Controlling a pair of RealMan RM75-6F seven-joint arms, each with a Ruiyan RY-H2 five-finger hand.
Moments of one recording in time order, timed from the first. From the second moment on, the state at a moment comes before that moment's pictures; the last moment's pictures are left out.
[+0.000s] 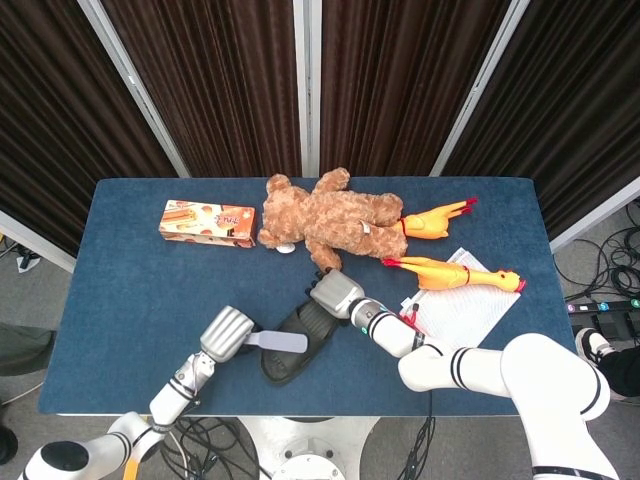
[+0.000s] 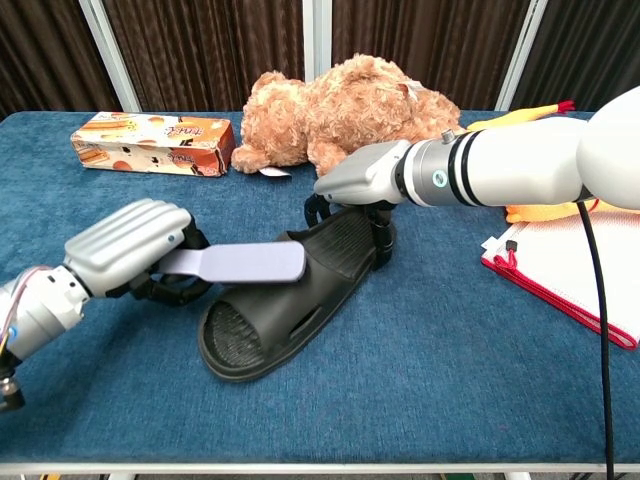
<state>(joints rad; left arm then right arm) -0.53 -2.01 0.06 -0.71 1.69 1.33 -0.26 1.26 -1.66 -0.01 -1.27 -0.82 0.55 -0.53</state>
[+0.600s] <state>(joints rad) -0.57 -1.94 -0.02 -0.78 1.63 1.31 -0.24 1.27 -1.65 -0.02 -1.28 -0.81 0.56 -0.52</state>
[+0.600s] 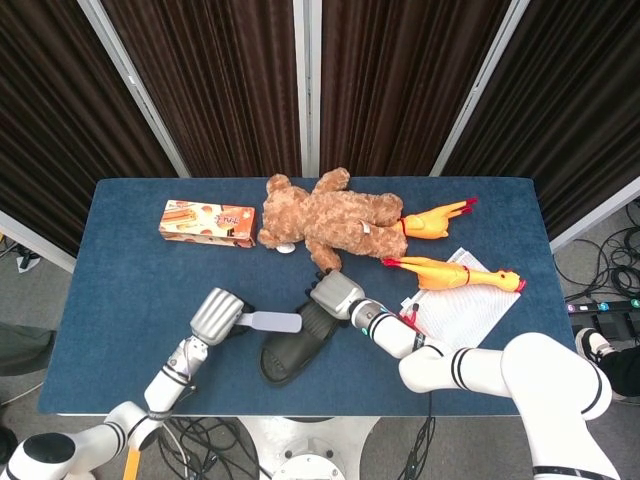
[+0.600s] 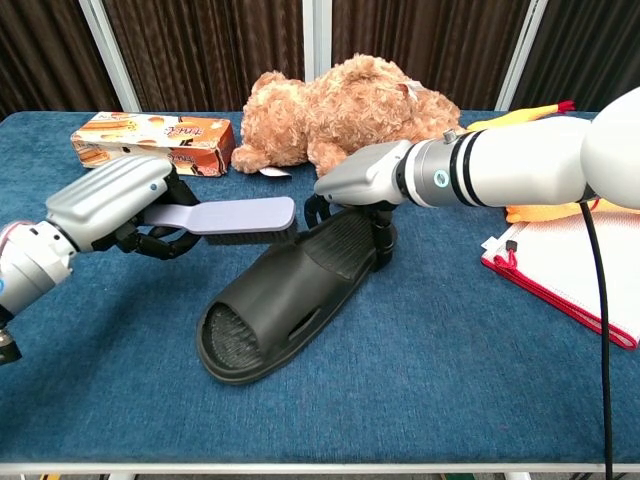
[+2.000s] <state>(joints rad) -0.52 -1.93 0.09 -0.81 1.67 1.28 -0.20 1.28 -1.65 -0.03 -1.29 -0.79 0.57 -0.52</state>
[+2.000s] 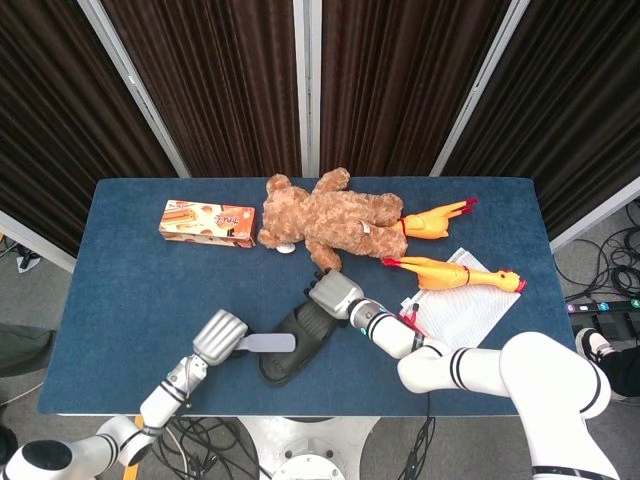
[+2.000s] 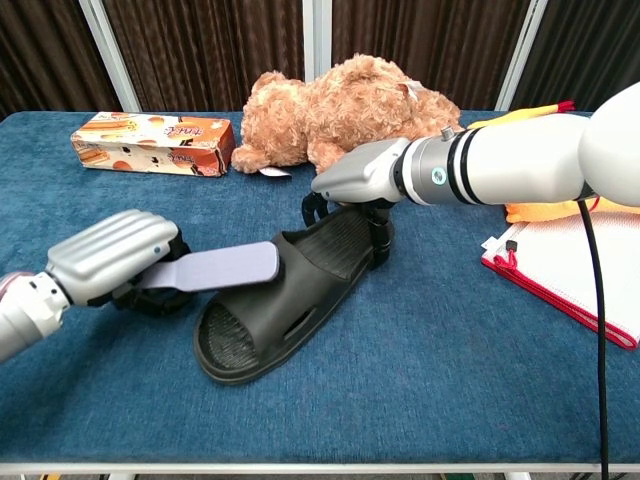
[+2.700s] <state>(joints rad) -0.48 -1.76 0.04 -1.08 1.59 1.31 -0.13 1.26 -1.58 -0.03 -1.39 -0.79 0.62 -0.52</state>
